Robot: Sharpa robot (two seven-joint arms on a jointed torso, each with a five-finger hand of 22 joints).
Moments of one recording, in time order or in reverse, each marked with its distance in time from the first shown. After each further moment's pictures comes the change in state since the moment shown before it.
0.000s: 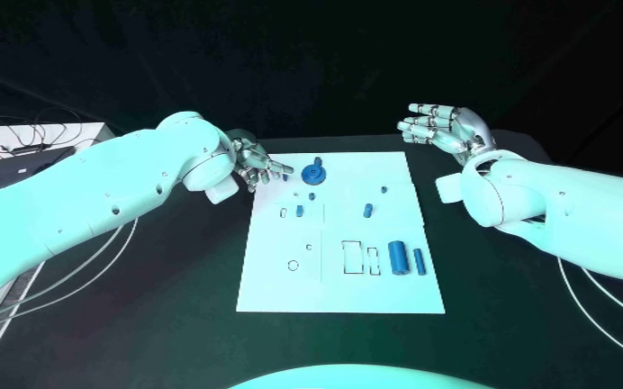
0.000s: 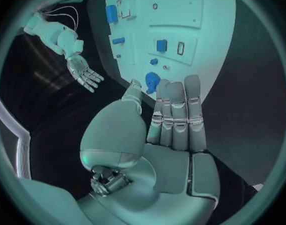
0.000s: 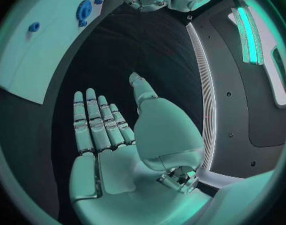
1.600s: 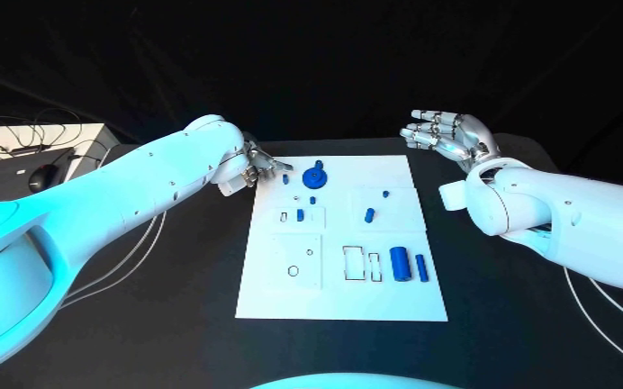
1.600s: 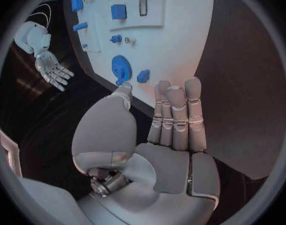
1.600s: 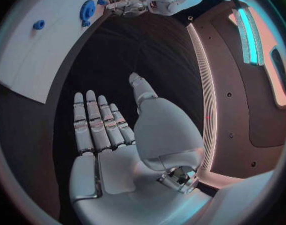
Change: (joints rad) left arm 0.024 0.230 -0.039 -0.425 -0.111 0.065 0.053; left_hand -0.080 -0.183 0.182 0.175 0.000 -0.081 -0.034 0.267 0.152 -0.032 -0.011 0.128 -0.052 -0.028 0.000 0.147 0.032 0.014 -0.013 0.001 0.059 0.128; right arm 0.003 -0.004 0.000 0.010 -0.009 -0.001 0.007; right_hand 0.000 0.000 0.000 -0.006 0.016 0.003 -0.003 0.000 0.000 0.002 -0.002 0.000 0.000 -0.051 0.004 0.000 0.000 0.000 -0.024 0.002 -0.004 -0.001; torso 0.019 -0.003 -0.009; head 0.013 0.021
